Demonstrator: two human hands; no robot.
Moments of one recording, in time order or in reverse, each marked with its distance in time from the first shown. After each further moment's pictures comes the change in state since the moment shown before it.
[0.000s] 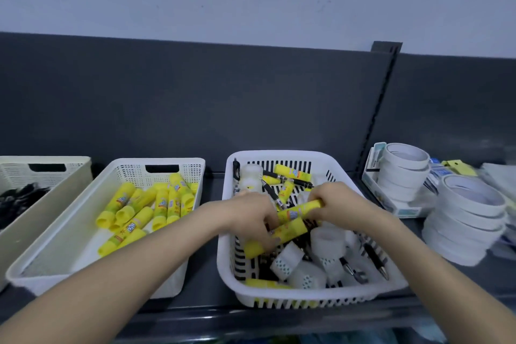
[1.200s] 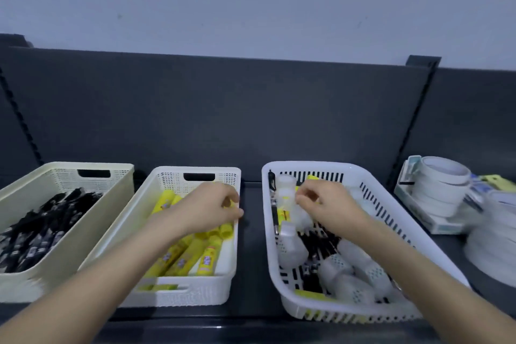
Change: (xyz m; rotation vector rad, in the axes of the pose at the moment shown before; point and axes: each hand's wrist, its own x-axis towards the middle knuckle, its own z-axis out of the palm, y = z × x) left_hand -0.089 -0.080 -0.017 -0.161 0.387 -0.344; right_hand 0.007 -0.078 0.008 0.233 0.302 -0.202
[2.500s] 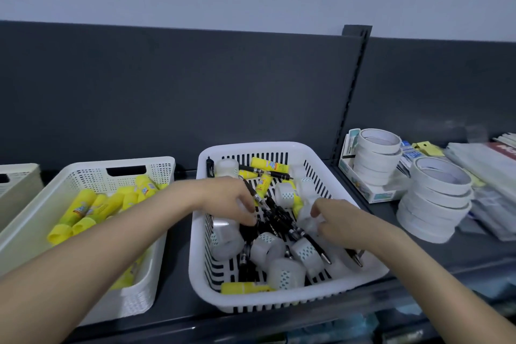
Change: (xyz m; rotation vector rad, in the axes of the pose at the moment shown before) left_hand 0.071 0.094 0.042 0.156 -0.507 0.319; right_hand -0.062 0.077 -0.038 -0.148 -0.423 0.427
